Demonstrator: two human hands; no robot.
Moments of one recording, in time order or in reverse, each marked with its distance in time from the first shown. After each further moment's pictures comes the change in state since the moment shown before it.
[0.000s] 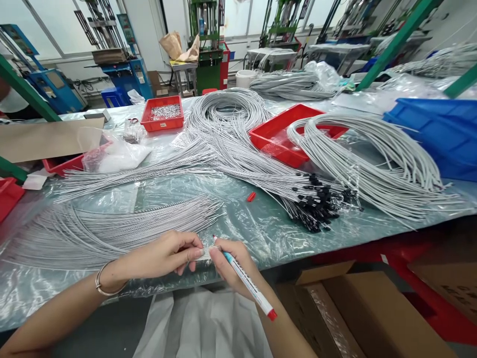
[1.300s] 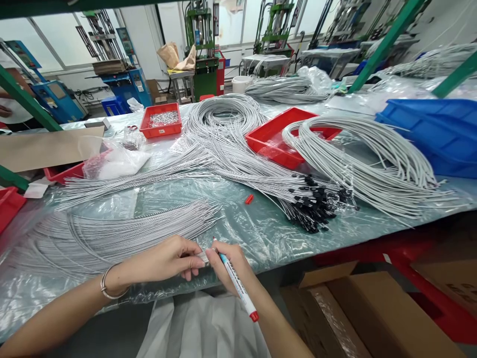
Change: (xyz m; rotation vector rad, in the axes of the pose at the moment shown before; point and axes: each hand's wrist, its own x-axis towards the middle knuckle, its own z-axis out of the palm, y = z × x) left_hand 0.007 -0.011 0.004 -0.026 -0.051 -0.066; right_hand 0.004 0.007 0.008 -0.163 0.076 0.023
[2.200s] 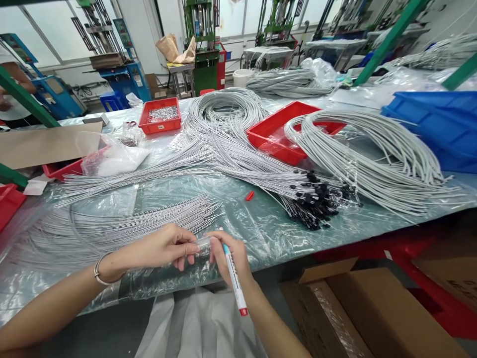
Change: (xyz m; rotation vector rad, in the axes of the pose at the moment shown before) left_hand -0.001 0.011 -0.017 -0.054 -0.012 -0.013; right_hand 0.004 0.004 0.010 0.064 0.282 -0.064
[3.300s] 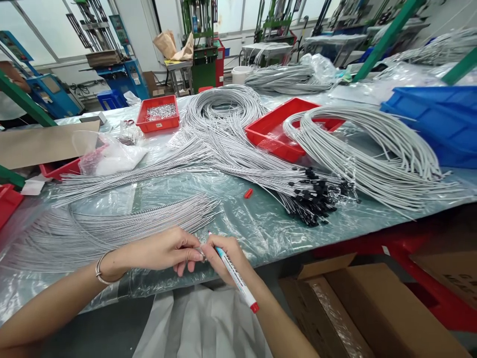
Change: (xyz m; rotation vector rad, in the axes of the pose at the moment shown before) left_hand 0.007 0.003 0.002 0.101 -0.132 0.024; right_hand 0.006 -0.010 -0.012 0.040 -0.278 -0.019
